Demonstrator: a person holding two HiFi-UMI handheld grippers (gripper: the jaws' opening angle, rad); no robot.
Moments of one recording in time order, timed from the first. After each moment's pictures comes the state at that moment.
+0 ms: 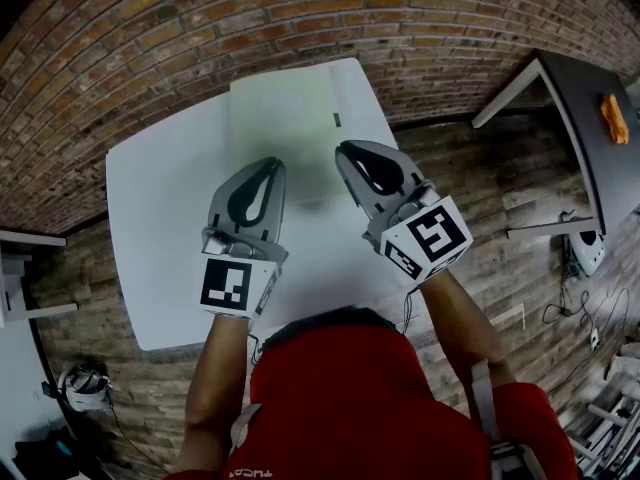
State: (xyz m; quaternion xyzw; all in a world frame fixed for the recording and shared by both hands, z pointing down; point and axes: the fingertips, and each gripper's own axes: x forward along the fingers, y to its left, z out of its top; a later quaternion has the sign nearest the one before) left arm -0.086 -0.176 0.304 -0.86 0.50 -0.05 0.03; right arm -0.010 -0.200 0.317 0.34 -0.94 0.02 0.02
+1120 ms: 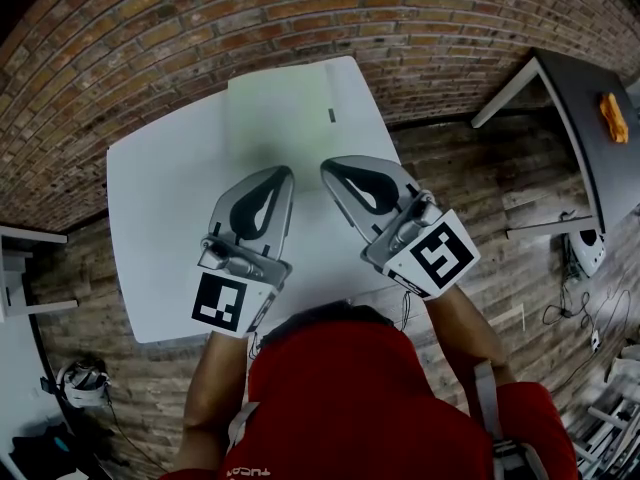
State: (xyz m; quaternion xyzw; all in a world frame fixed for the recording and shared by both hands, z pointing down) left arm -0.053 -0.137 0.273 -0.89 0.46 0.00 0.04; right arm -0.017 -0.144 0.279 0.26 -0.96 -0.03 -0.01
